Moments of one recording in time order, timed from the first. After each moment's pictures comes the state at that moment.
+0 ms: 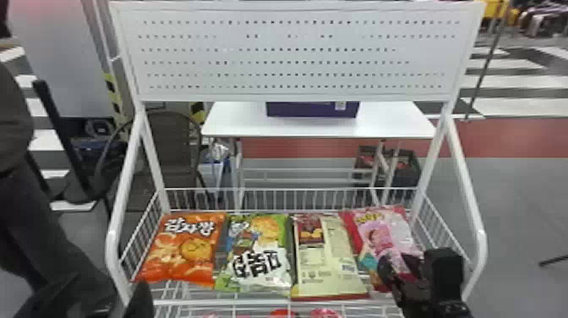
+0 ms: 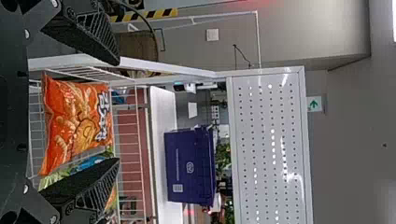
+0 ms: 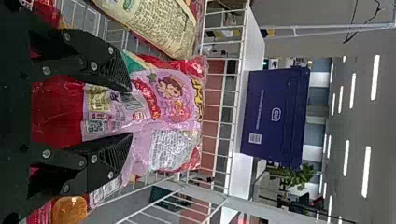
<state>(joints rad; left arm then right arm) 0.85 0.25 0.07 -2.47 0.14 0.08 0.15 0.07 -0.31 0.23 -1.66 -0.26 0.31 -0.15</state>
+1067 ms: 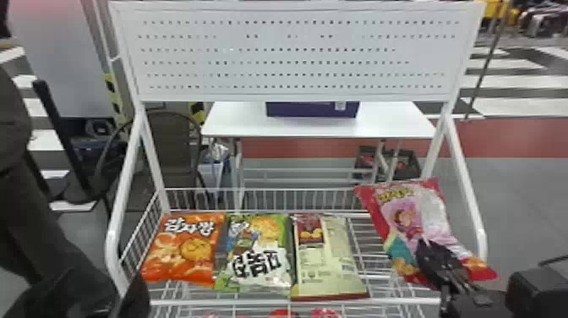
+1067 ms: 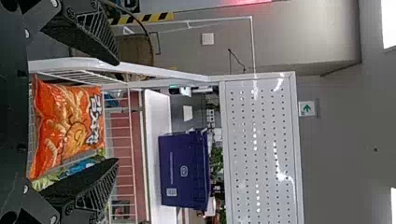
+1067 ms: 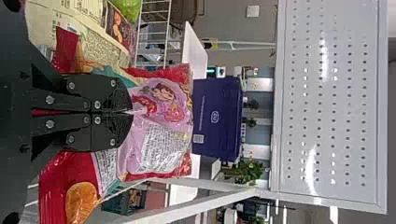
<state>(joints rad) 0.85 0.25 0.07 -2.48 0.14 0.07 0.16 0.45 -0.44 0.10 -2.23 -0.32 0.27 -0.22</state>
